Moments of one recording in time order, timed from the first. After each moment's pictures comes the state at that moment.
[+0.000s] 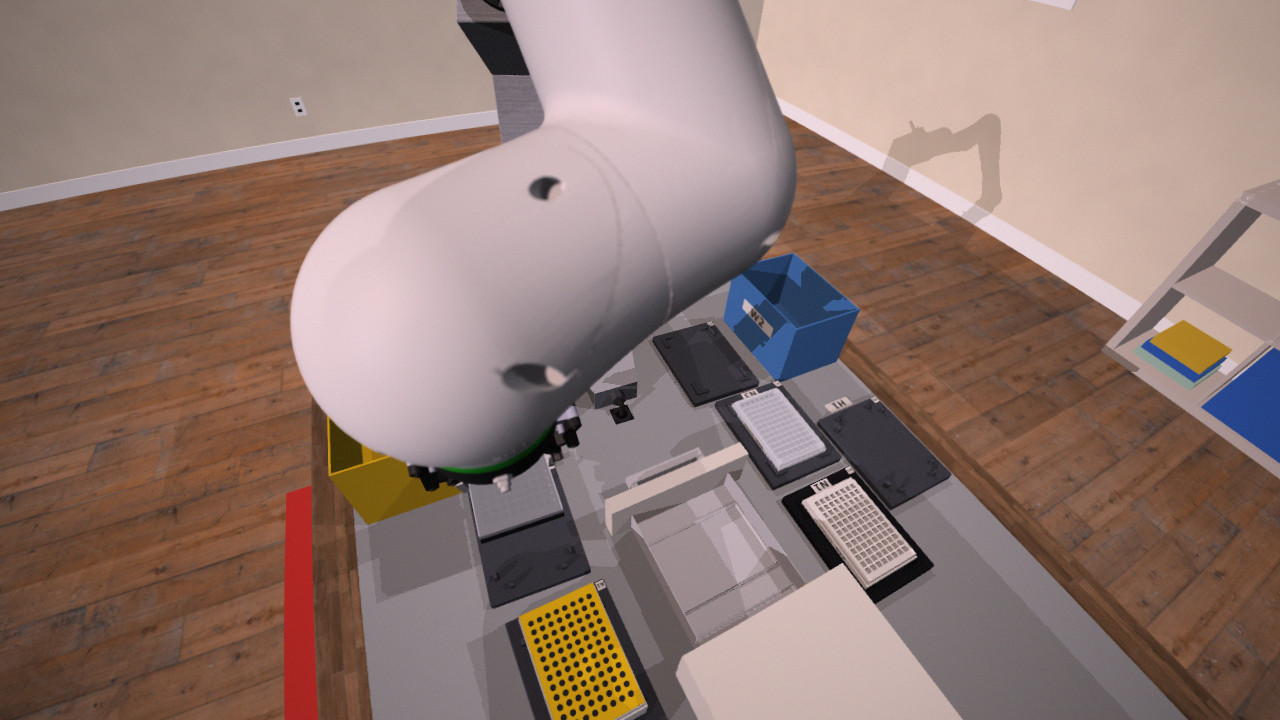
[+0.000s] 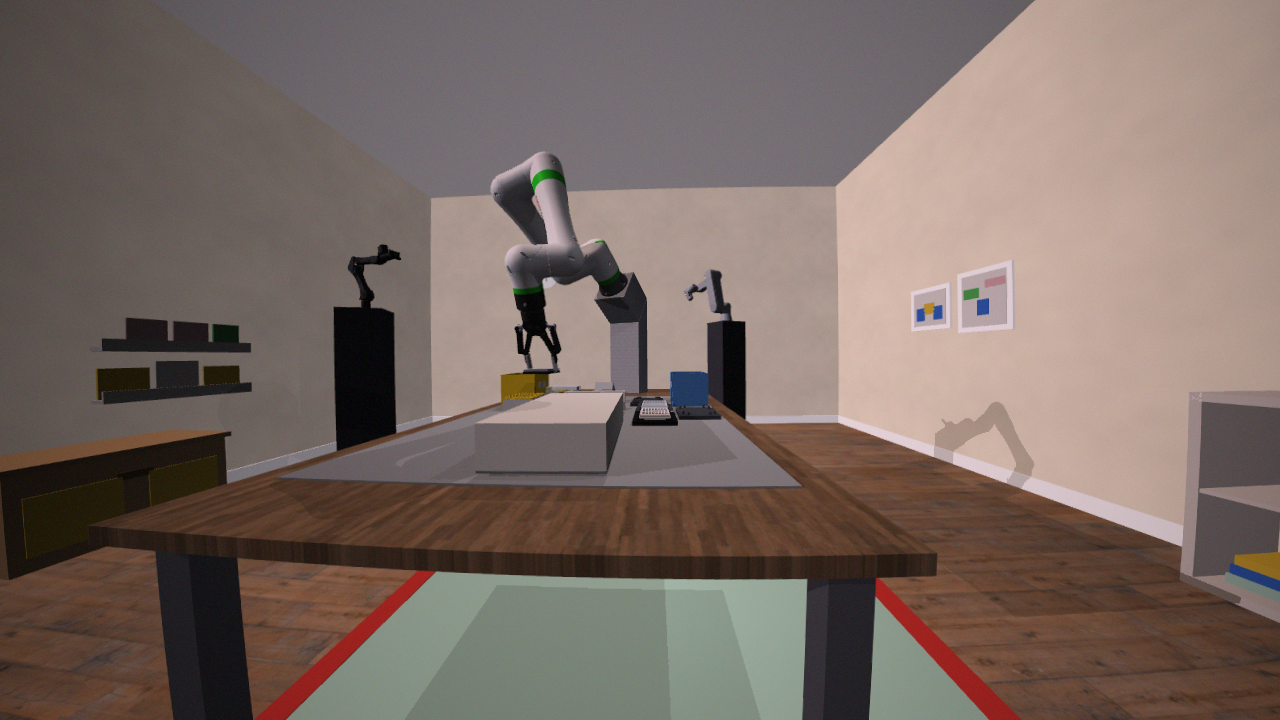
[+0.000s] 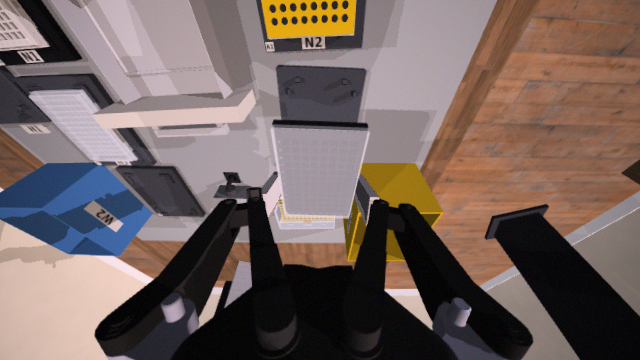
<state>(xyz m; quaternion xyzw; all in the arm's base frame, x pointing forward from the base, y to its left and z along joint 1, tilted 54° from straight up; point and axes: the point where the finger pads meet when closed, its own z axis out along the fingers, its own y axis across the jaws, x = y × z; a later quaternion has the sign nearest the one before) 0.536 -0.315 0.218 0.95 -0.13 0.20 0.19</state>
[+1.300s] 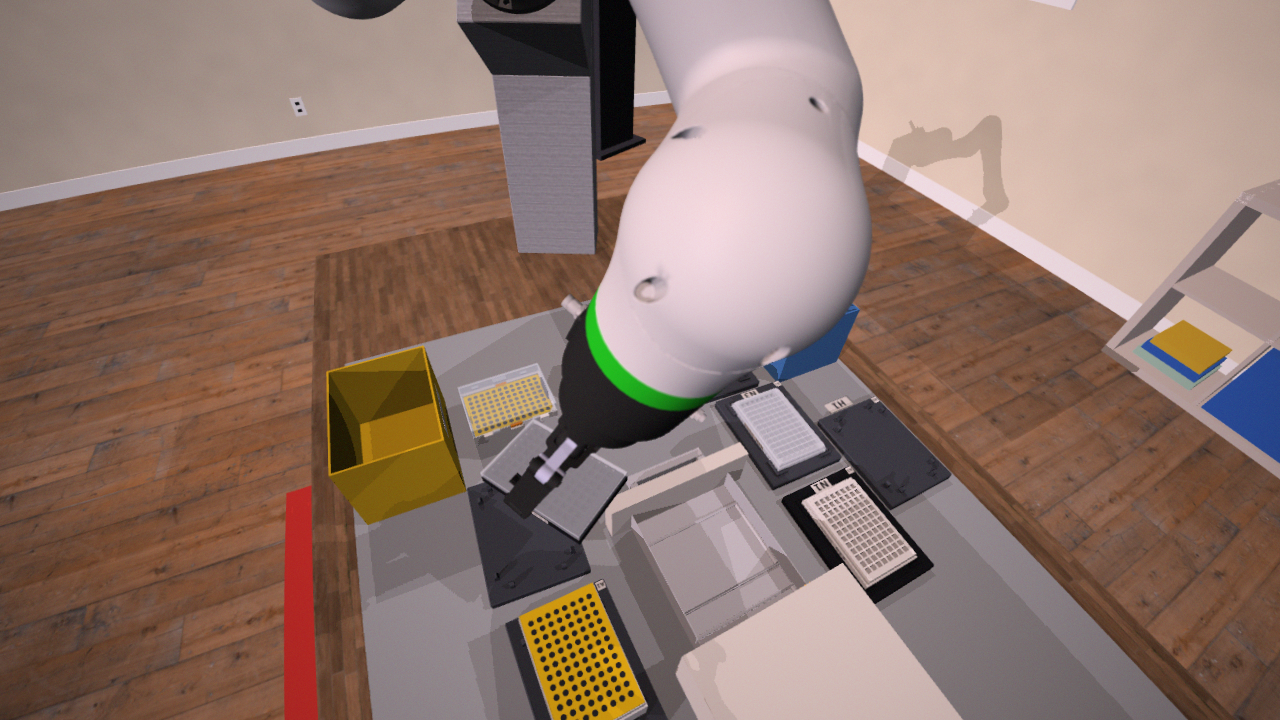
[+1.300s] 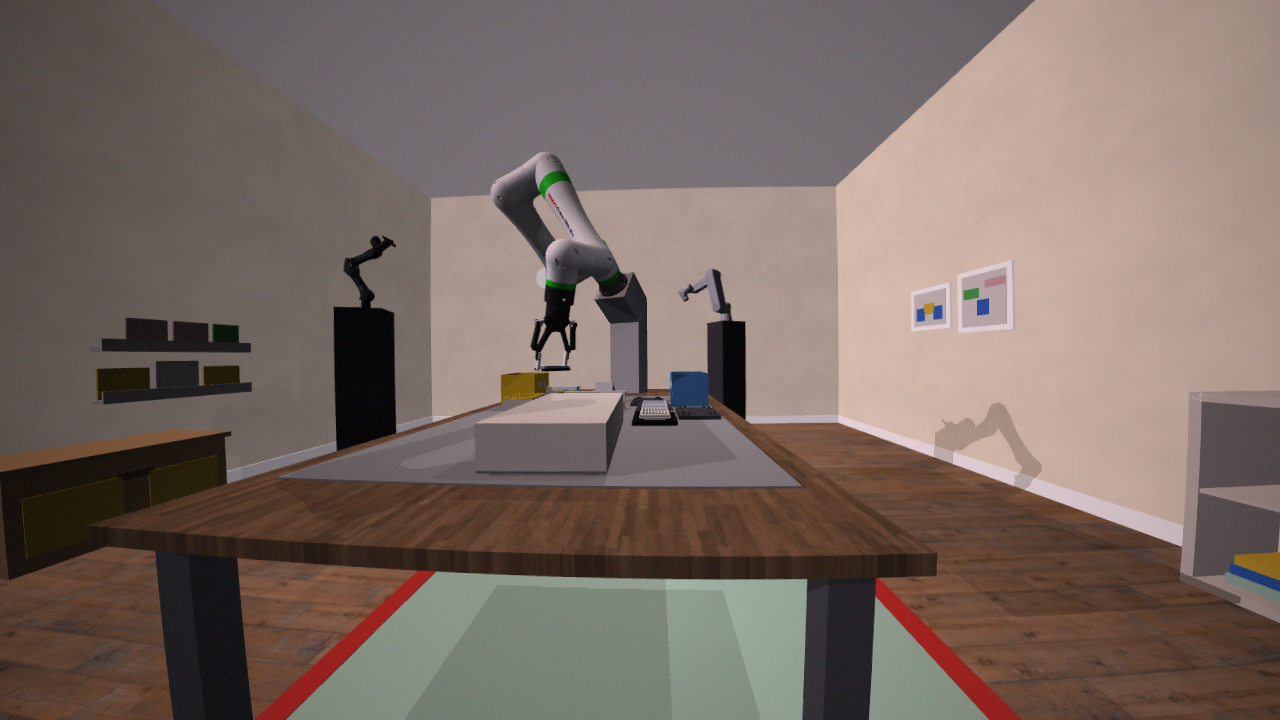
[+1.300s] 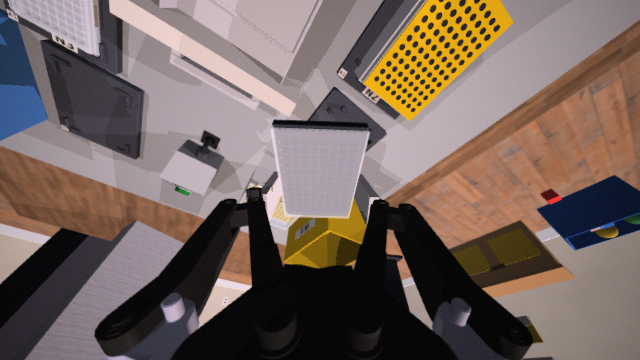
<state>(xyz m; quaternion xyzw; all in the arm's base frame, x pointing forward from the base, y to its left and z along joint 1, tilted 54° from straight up) 0.560 -0.270 0.231 0.92 0.11 0.12 0.35</state>
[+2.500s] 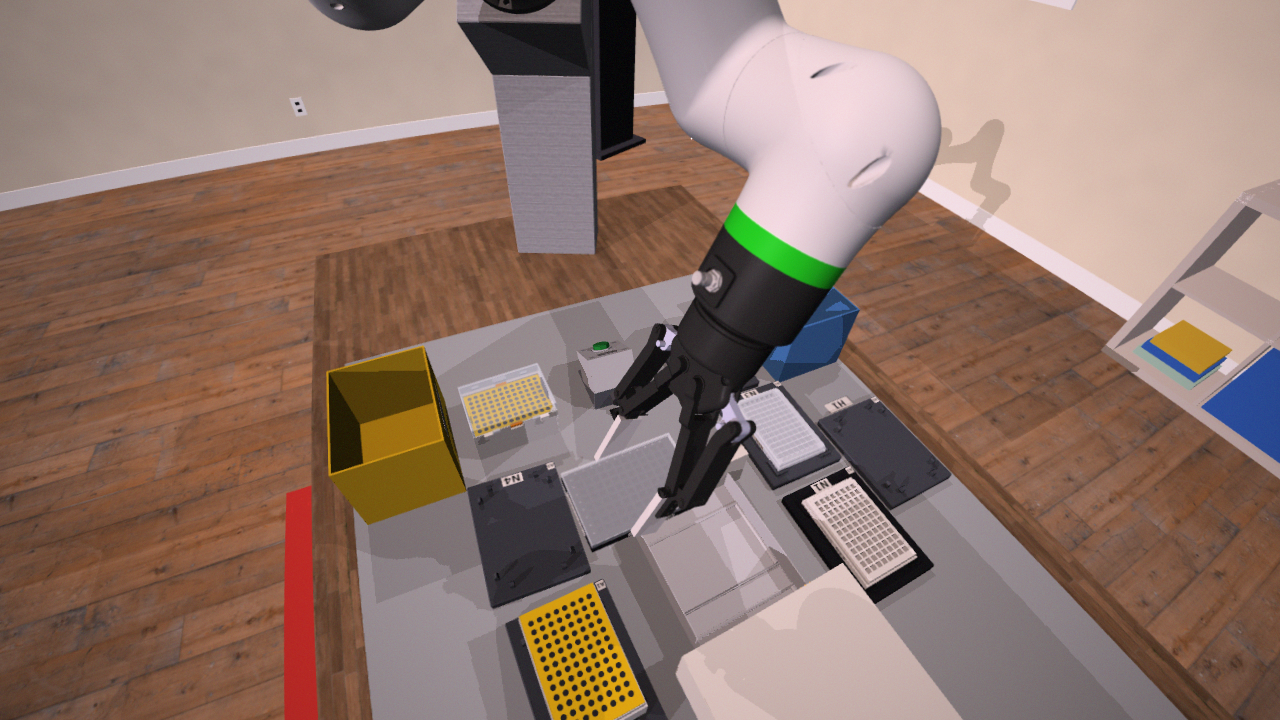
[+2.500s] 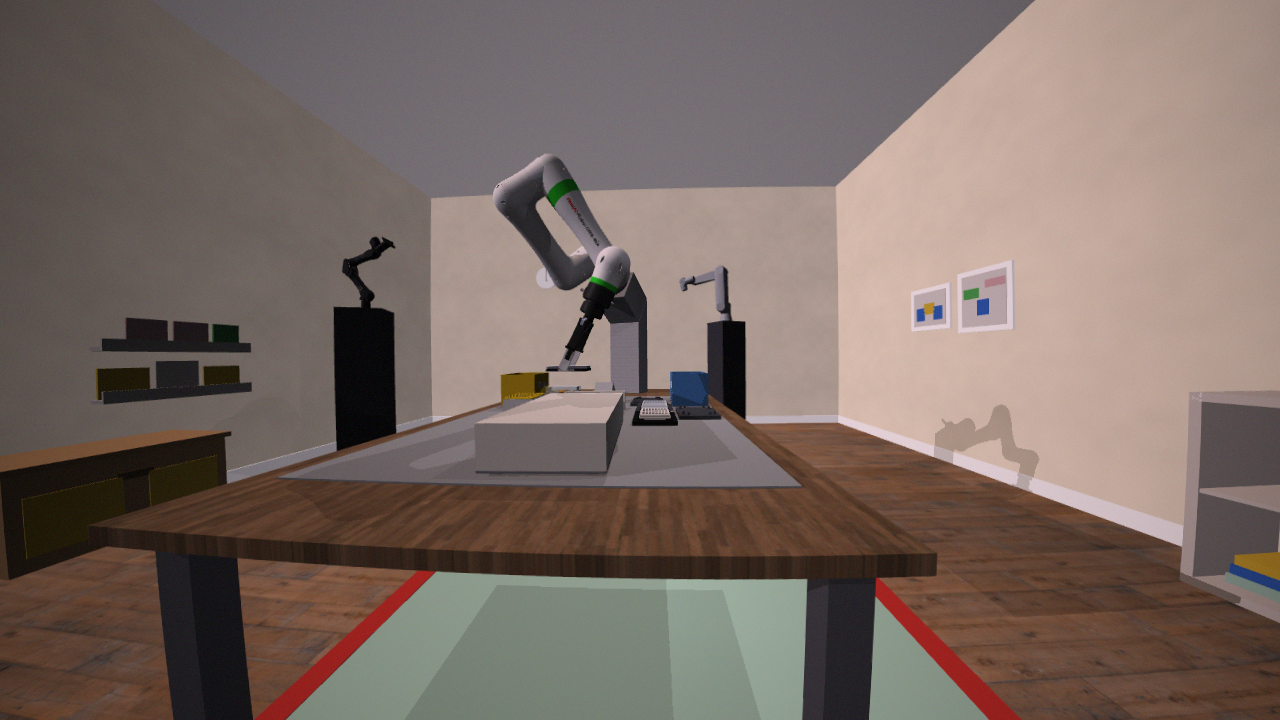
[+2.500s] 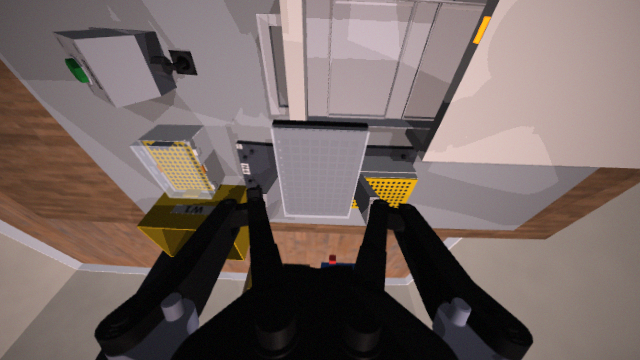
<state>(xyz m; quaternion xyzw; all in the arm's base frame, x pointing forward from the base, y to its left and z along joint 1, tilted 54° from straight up) 0.612 -0.205 0.241 0.68 0.48 -0.03 0.55</state>
